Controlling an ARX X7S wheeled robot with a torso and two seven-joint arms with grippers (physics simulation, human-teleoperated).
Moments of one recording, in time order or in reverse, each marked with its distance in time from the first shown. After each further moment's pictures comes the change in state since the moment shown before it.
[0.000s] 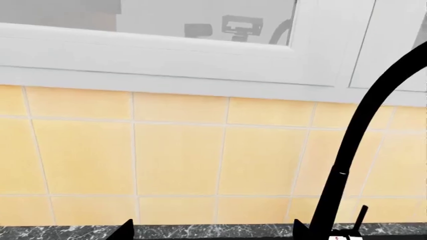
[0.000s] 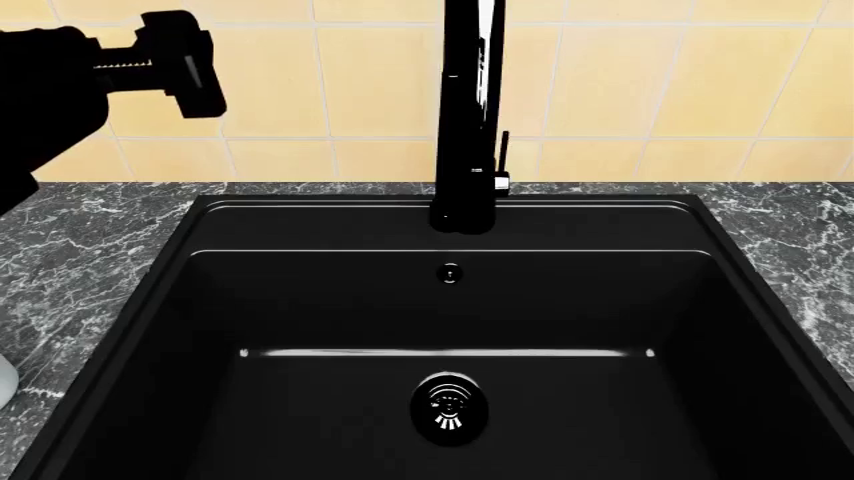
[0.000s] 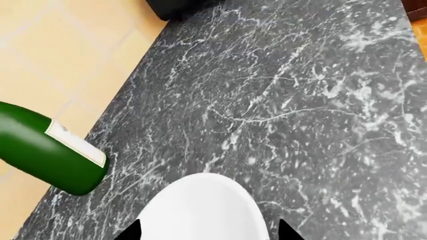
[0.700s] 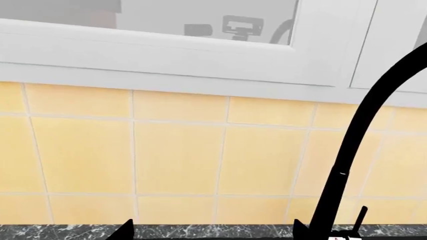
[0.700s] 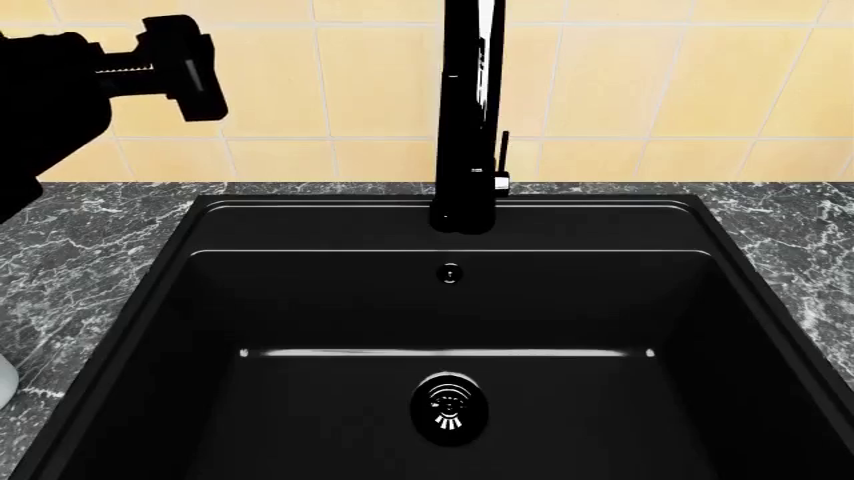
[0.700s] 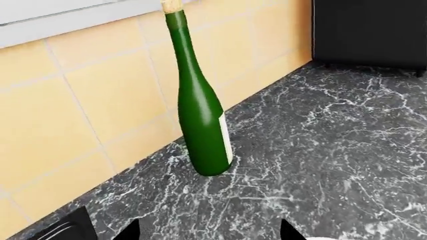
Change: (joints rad) left arm 0.022 -0.003 -0.003 0.007 0.010 0.021 0.009; right arm 0.135 0.298 -0.360 -0.145 0.056 0.108 -0.127
